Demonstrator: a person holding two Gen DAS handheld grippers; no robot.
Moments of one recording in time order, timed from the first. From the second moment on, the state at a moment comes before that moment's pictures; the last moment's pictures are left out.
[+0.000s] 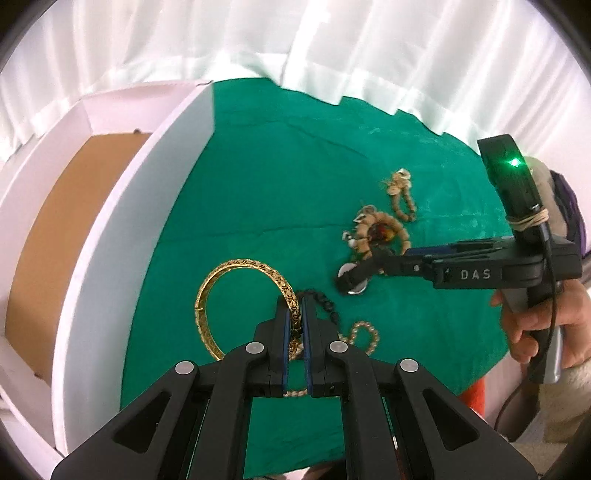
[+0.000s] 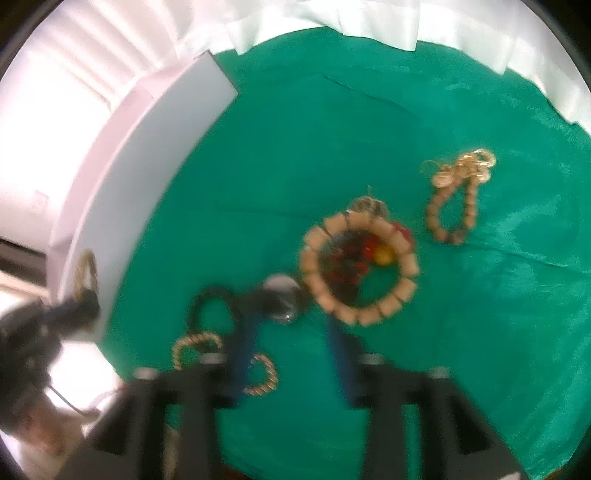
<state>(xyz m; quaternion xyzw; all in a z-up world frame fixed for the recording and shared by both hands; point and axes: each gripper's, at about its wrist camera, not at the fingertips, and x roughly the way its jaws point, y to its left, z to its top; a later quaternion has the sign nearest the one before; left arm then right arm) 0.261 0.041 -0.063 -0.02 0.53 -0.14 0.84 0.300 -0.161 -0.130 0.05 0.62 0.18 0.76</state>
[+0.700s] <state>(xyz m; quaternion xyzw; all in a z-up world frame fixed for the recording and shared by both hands) 0.248 0.069 -0.039 -0.01 0.53 -0.11 0.84 0.293 -0.097 -0.106 -0.08 0.57 0.20 0.79</state>
